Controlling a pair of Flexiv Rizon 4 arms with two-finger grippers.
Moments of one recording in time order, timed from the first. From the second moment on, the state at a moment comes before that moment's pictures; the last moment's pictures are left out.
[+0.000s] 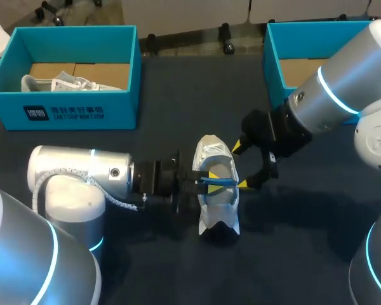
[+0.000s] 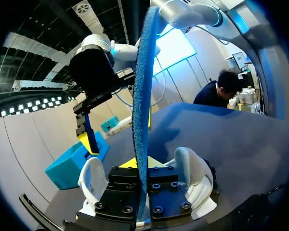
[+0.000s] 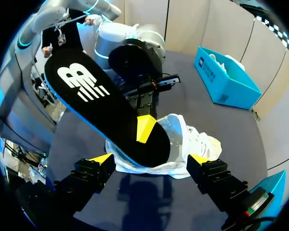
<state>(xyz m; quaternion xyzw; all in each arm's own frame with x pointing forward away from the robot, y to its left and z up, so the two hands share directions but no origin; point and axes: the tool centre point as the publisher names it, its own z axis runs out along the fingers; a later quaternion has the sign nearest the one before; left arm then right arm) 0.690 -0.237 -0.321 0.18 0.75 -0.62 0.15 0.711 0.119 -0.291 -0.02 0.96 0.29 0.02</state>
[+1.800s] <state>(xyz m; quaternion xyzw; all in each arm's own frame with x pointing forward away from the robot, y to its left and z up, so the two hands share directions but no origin) 0.699 -0.238 -0.325 0.21 0.77 -0.58 0.17 0.711 0.119 -0.291 -0.02 0.96 0.29 0.02</state>
